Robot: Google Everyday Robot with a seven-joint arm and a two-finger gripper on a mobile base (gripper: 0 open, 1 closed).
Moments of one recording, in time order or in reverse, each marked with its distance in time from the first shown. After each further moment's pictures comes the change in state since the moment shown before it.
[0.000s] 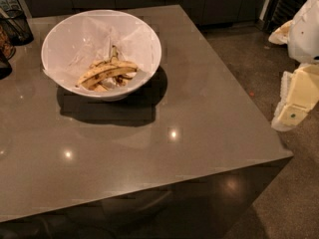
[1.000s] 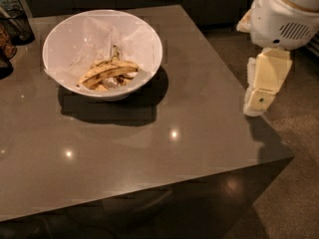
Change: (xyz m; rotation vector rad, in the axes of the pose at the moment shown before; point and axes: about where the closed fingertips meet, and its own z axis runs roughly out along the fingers) arm -0.055 -0.011 0.003 -0.010 0.022 -0.106
